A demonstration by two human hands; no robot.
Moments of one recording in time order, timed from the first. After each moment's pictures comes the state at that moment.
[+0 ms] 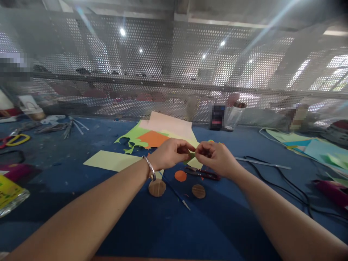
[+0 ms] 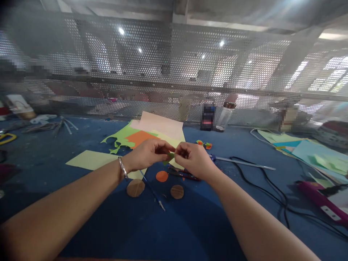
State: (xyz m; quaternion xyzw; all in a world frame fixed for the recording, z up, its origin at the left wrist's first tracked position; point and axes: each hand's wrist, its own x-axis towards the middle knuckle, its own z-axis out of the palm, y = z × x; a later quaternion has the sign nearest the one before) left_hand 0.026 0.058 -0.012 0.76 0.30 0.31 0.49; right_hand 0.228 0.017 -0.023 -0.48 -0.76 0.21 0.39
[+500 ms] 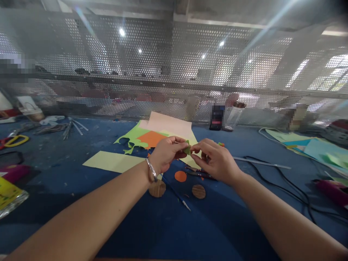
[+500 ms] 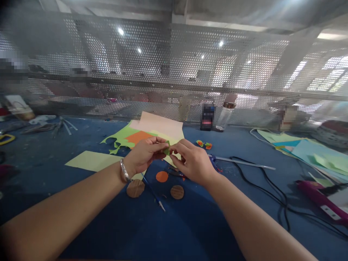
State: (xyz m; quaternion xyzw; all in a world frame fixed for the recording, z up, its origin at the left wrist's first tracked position) left_hand 0.038 0.050 -0.011 0.49 0.36 0.45 0.65; right_hand 0.226 0.007 -0.026 -0.37 -0.84 -0.02 0.41
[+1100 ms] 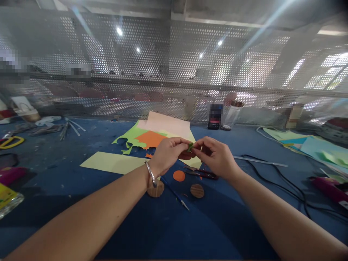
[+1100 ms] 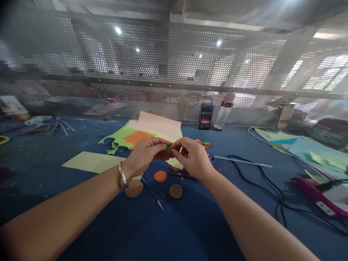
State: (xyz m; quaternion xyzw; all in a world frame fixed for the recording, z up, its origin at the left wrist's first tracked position) left_hand 0.044 0.041 -0.010 0.59 0.32 0.42 0.61; right_hand 0.228 0.013 -0.025 -0.44 -0.76 0.09 0.46
